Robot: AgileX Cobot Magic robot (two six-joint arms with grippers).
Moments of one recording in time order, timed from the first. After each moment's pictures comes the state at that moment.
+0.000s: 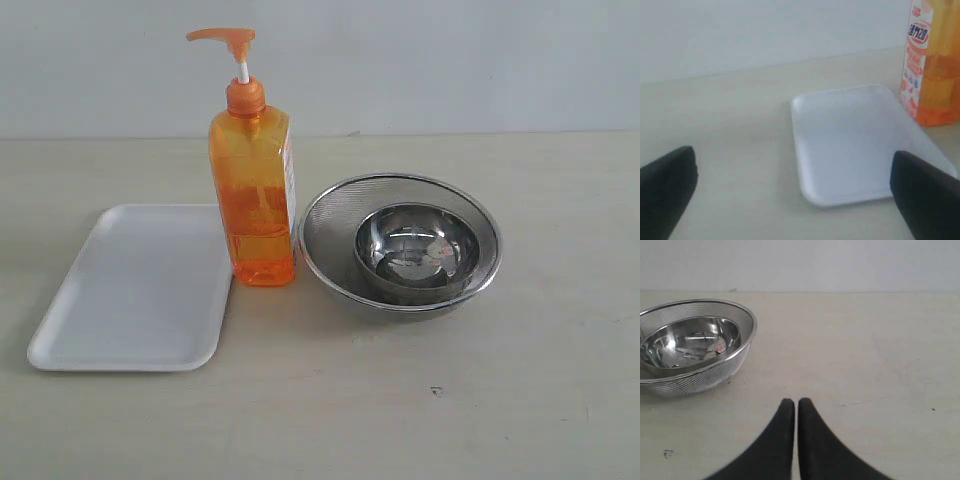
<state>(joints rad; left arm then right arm) -0.04 0.00 0.00 0.03 0.32 0.13 0.11 0.01 0.00 0.00 0.33 0.03</state>
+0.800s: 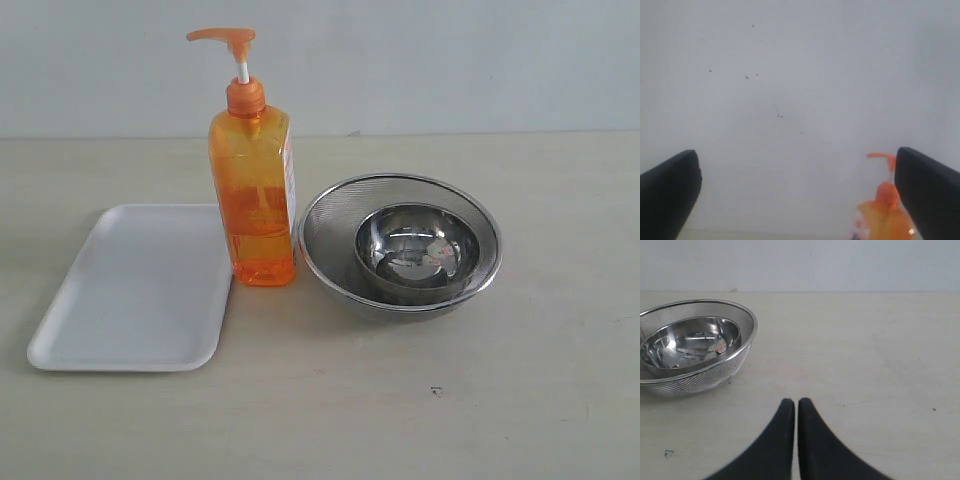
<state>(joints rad) -0.04 0.00 0.00 0.18 -0.28 -0.36 0.11 0.01 0.00 0.00 0.33 0.03</state>
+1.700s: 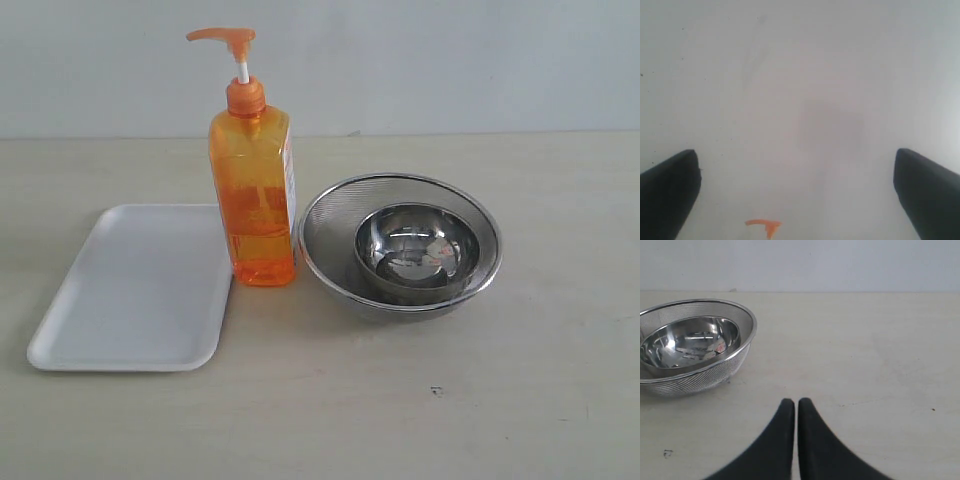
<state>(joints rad) -0.04 0.01 -0.04 0.56 -0.60 -0.92 0.11 0.01 0.00 0.00 0.33 0.03</state>
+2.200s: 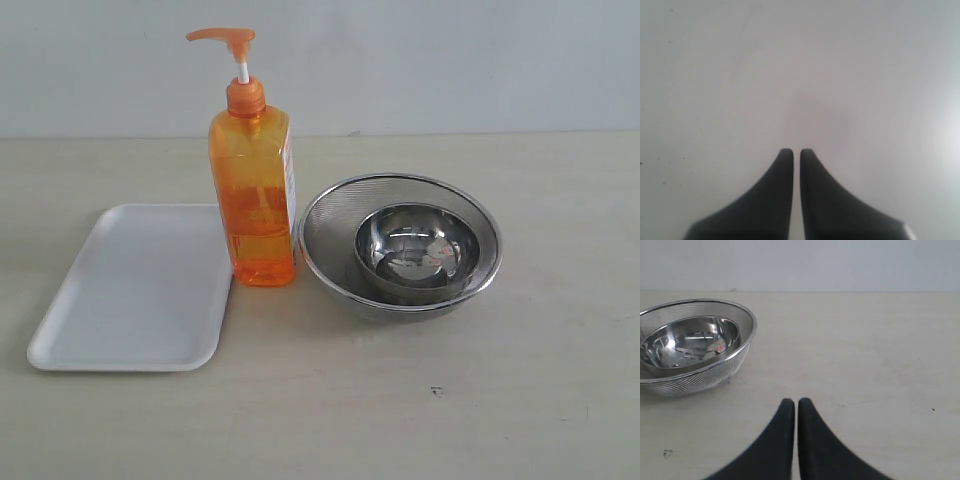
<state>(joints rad) -0.04 0.03 -0.07 0.65 -0.60 -1.04 0.11 0.01 0.00 0.00 0.33 0.03</state>
